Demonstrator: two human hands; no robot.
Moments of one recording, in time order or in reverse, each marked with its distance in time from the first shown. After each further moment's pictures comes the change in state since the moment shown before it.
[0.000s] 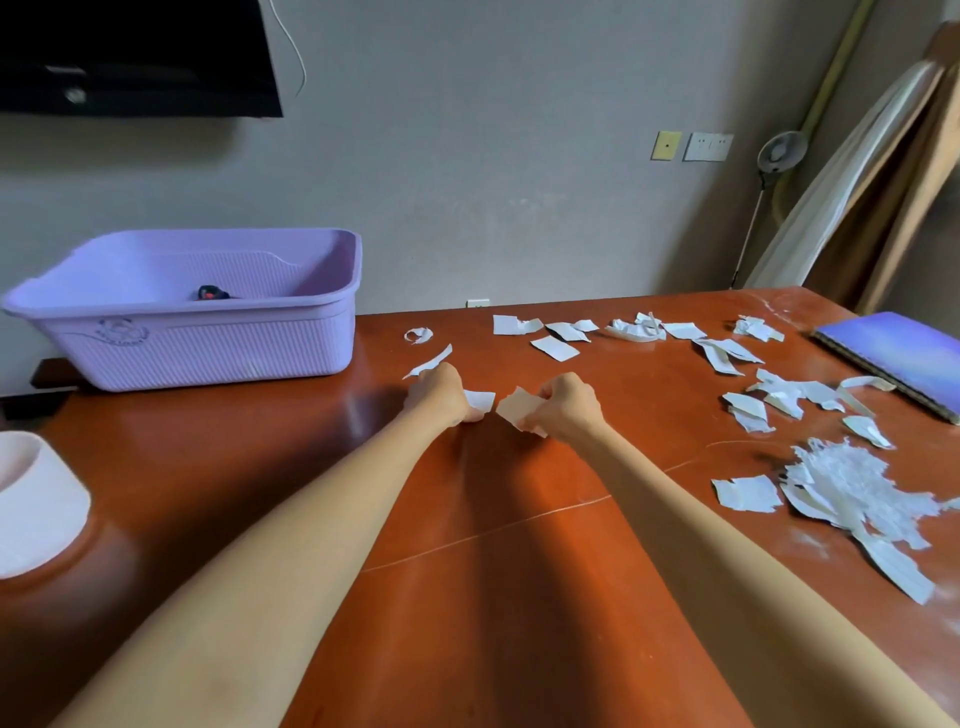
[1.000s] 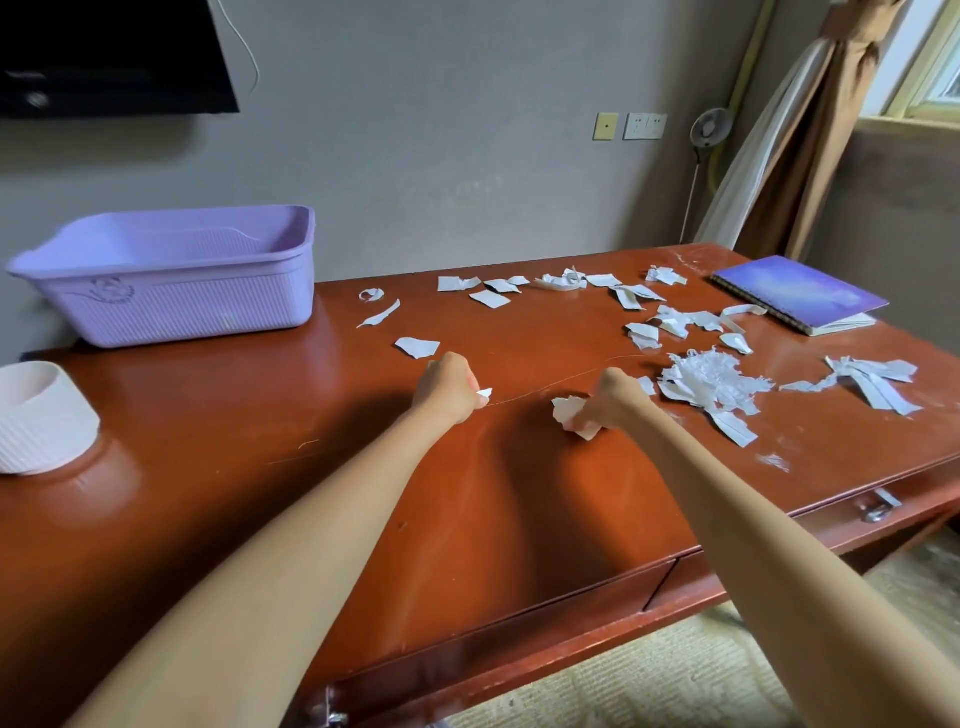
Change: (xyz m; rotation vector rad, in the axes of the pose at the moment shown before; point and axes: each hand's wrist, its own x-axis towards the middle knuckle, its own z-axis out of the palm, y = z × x) left_hand -0.146 0.044 0.033 -0.126 0.065 0.167; right_hand -0.107 0.103 -0.077 -0.196 -0.023 0.180
